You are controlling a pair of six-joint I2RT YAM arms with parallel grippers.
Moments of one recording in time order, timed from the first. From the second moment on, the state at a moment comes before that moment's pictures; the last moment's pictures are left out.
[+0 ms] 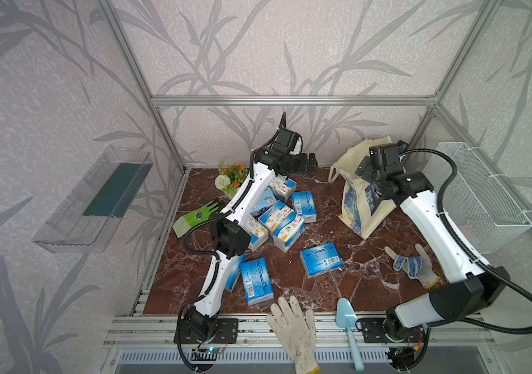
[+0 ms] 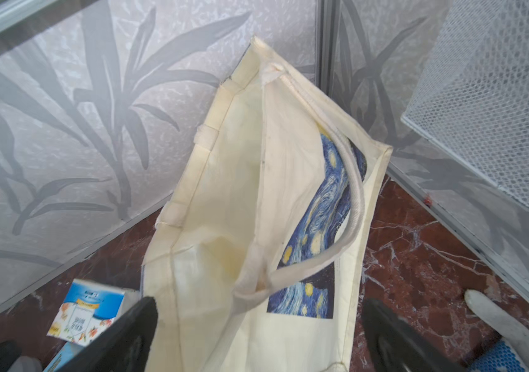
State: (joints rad) left arm -0.52 2.34 2.65 -1.01 0.23 -0.48; right arm 0.30 1.54 1.70 -0.87 0.55 0.71
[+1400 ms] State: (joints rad) left arm -0.52 2.38 2.57 -1.01 0.33 -0.49; right arm 0.10 1.38 1.39 -0.71 -0.08 0.35
